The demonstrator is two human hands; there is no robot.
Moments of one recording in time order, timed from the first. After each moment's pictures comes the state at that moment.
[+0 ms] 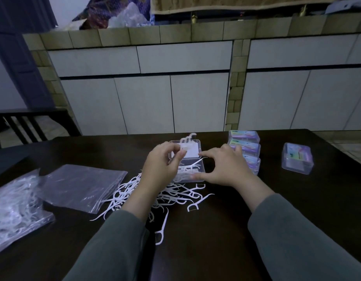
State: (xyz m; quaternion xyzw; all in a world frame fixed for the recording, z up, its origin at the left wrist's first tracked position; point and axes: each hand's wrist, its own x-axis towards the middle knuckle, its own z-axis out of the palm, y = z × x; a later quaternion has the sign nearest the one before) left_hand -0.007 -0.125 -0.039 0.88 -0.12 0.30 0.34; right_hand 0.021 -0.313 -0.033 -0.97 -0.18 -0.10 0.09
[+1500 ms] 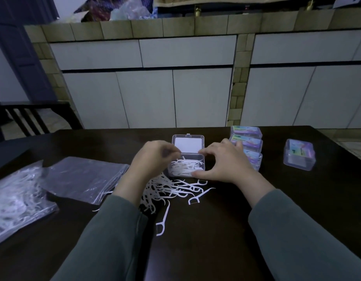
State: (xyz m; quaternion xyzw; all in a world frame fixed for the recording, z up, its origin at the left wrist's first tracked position) left_hand -0.012 -0.105 -0.021 0.95 -0.07 0.13 0.28; right_hand 0.010 -0.309 -0.025 -0.97 -0.19 -0.09 0.09
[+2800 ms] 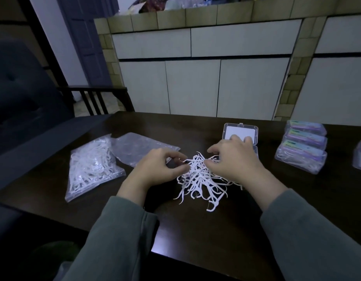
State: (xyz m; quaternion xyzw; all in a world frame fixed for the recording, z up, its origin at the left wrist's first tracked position) left_hand -0.105 -0.016 -0.034 0.96 0.02 0.08 0.27; right_hand -0.037 -0.210 -0.019 -0.96 -0.27 -0.10 0.04
